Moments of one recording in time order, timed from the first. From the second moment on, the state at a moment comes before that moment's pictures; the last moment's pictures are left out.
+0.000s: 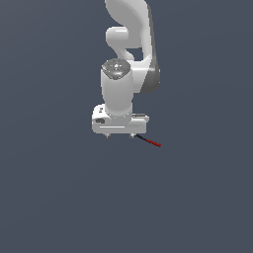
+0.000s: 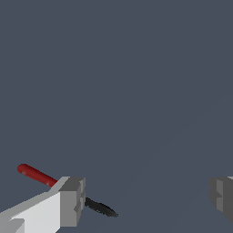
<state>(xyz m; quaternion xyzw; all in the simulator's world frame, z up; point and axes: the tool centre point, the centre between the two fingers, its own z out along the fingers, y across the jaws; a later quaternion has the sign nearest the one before) 0.004 -0.026 0.168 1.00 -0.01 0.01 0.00</state>
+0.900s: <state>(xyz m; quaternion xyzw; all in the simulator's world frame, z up) -0.021 0.010 0.127 0.99 0.17 0.00 0.01</state>
